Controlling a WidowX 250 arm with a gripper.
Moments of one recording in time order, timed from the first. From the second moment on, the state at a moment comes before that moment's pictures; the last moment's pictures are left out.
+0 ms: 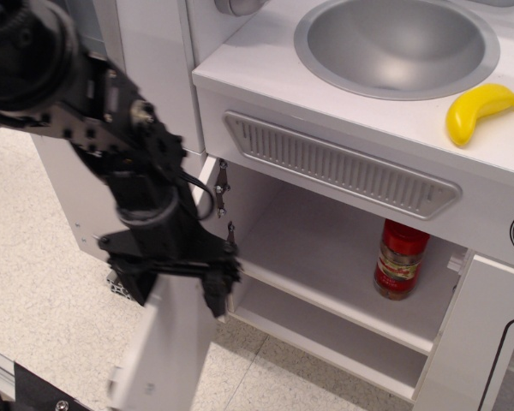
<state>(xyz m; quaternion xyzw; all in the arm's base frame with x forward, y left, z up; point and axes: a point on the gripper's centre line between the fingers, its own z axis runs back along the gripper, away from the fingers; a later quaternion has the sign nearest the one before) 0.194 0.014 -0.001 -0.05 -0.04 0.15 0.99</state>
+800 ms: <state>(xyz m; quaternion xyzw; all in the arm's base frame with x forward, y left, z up) 0.229 -0.058 0.002 -0.08 -0.03 0.19 0.98</state>
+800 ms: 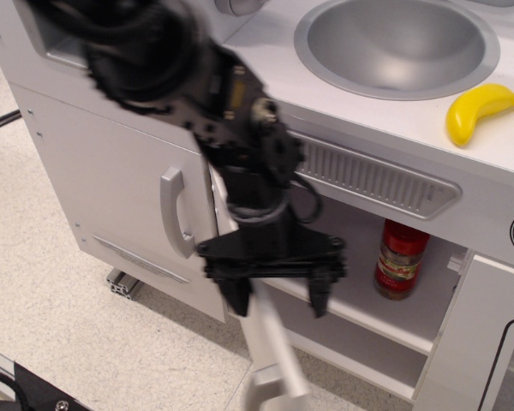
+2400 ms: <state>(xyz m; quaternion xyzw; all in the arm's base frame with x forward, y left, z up) 0.211 -0.028 0.013 -0.03 -0.09 0.12 0.99</state>
